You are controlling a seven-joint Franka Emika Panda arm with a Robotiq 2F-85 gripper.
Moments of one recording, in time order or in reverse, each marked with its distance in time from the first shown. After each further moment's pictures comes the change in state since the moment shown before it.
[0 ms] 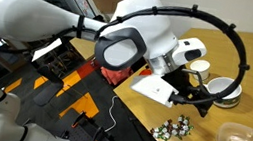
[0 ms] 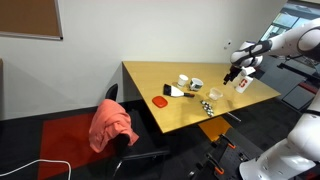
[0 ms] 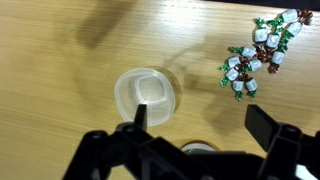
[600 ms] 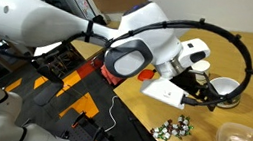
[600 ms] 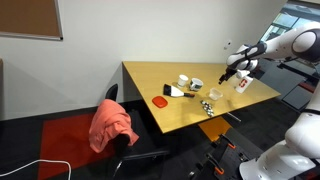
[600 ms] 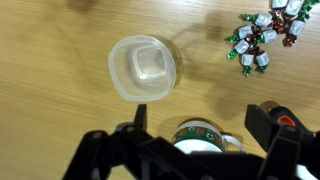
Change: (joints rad) arm -0.095 0.061 0.115 0.008 0.061 0.167 -0.059
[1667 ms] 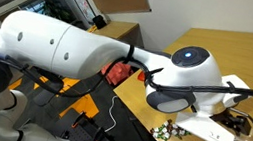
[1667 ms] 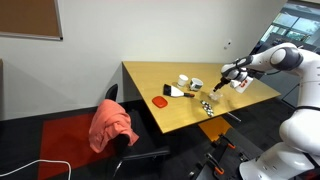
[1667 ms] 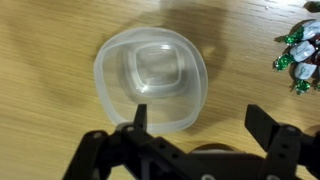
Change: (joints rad) arm -0.302 0.347 0.243 0.294 0.115 0.033 -0.233
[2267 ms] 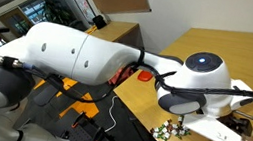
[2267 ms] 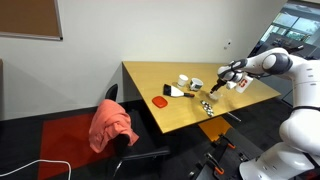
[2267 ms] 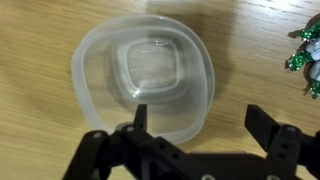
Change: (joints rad) arm 0.001 0.121 0.009 0.140 -0.008 -0.069 0.011
